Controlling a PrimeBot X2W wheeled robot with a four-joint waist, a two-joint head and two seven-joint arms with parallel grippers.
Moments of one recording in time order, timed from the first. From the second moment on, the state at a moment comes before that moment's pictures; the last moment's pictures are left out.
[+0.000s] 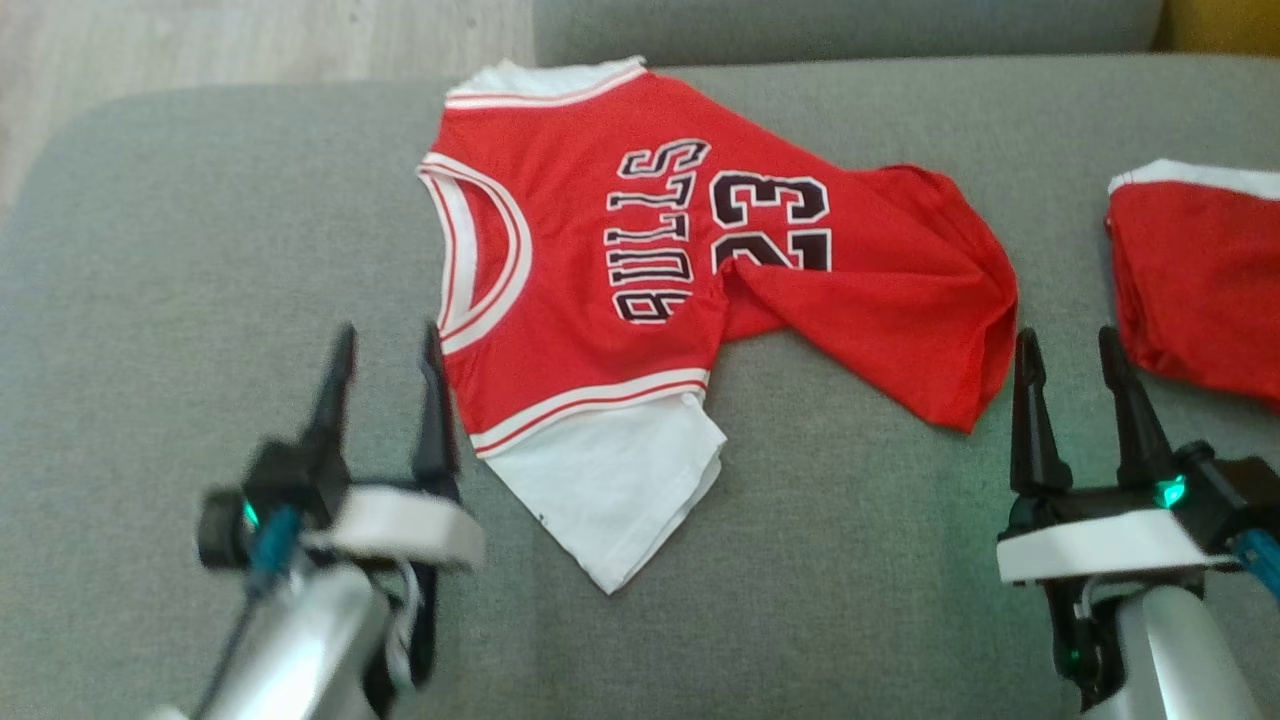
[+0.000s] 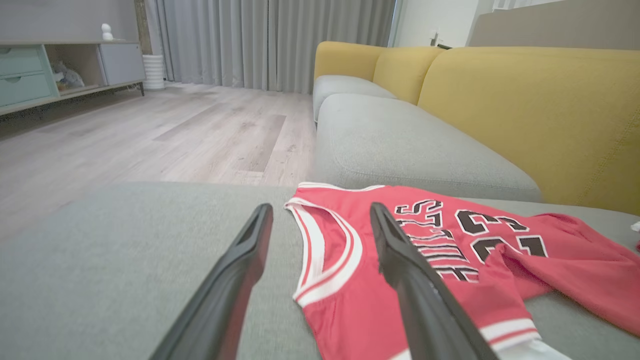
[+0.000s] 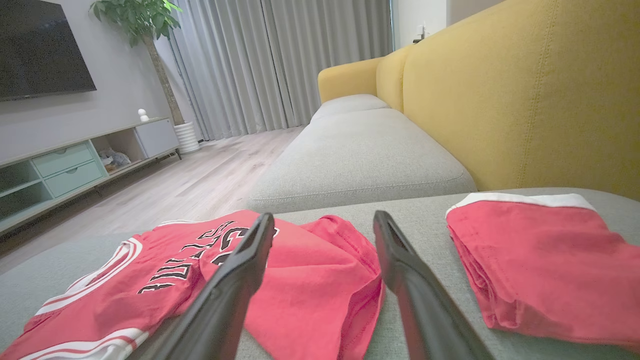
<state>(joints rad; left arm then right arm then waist) -0.37 0.31 -0.61 0.26 -0.64 0.34 -0.25 -0.09 -0.05 -0.02 0.17 0.18 0.13 -0.25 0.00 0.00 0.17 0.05</state>
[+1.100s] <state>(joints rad) -0.16 0.23 -0.71 0.32 -0.64 0.26 0.18 -0.05 -0.05 0.02 0.20 0.21 0.13 -0.25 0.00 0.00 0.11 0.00</state>
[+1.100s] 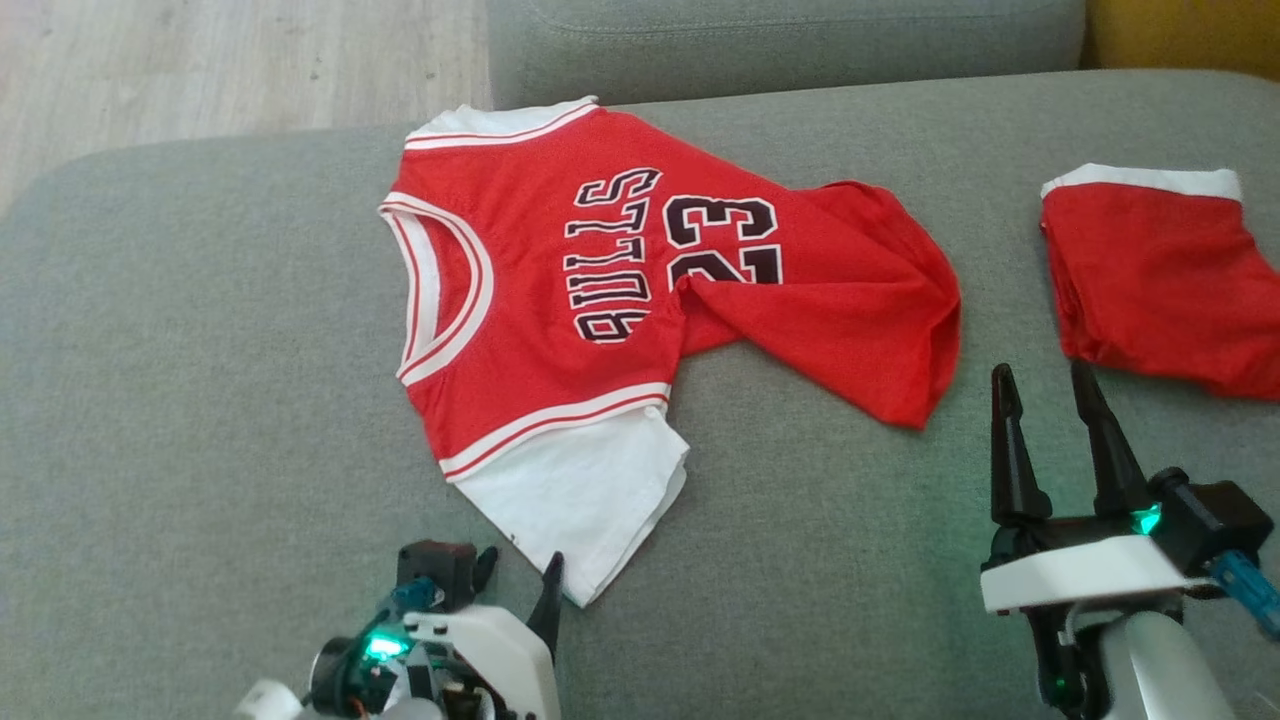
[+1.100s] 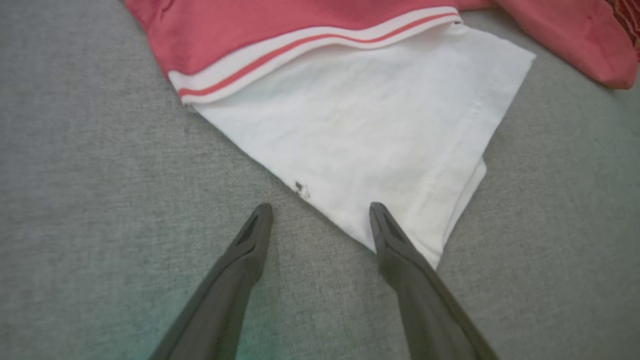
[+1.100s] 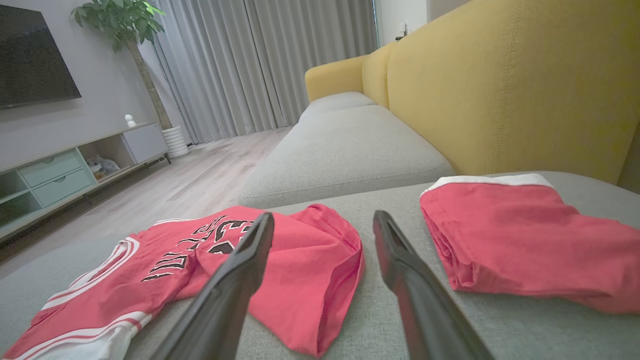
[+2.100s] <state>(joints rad) -0.16 0.23 -0.74 0.27 -0.69 0.21 0.22 -0.05 -0.05 0.02 0.20 0.22 0.13 -0.25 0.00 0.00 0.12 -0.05</state>
